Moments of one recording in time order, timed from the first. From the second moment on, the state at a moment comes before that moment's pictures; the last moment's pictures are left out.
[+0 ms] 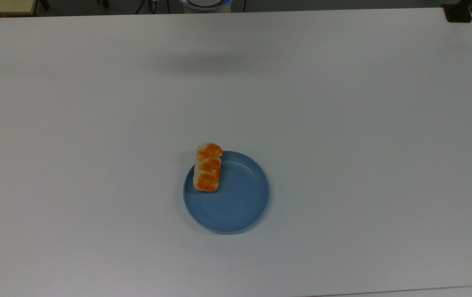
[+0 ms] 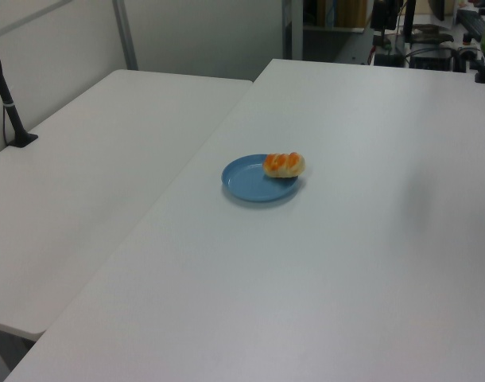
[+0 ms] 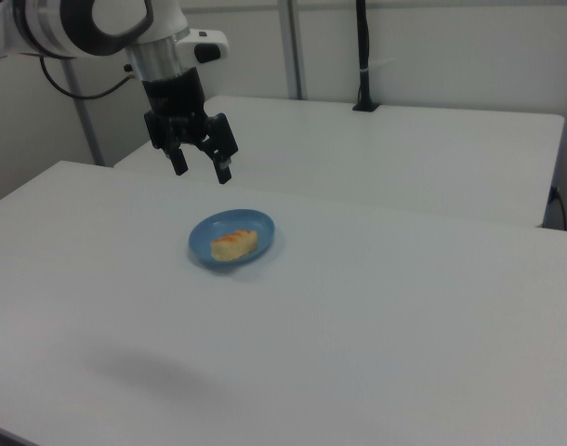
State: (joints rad) arm -0.04 -0.06 -0.09 -1.66 -0.08 1.66 -0.03
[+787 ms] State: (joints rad) arm -0.02 0.04 -0.07 -1.64 -0.08 1.71 0.02
